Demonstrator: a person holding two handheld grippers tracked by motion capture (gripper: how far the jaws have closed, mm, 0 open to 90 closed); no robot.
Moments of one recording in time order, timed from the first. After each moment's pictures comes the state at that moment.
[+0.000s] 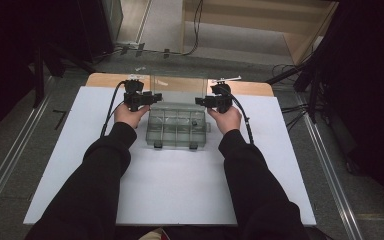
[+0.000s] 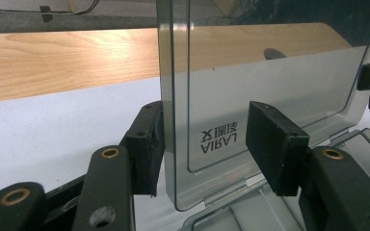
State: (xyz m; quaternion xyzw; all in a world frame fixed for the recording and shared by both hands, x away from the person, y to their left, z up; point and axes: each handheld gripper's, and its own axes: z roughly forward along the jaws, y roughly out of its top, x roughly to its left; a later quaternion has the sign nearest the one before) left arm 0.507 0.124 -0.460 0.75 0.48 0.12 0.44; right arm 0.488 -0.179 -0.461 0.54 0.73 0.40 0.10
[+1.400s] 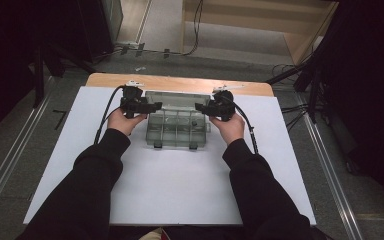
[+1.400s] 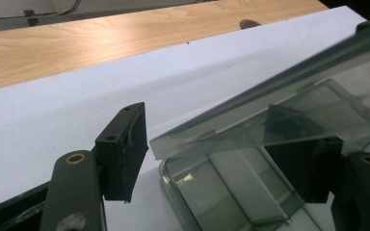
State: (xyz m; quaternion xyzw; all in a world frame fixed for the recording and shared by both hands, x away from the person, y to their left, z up) left arm 0.475 0.132 -0.449 0.79 0.44 0.11 0.42; right arm 0.452 -0.181 -0.458 0.49 0.74 0.44 0.12
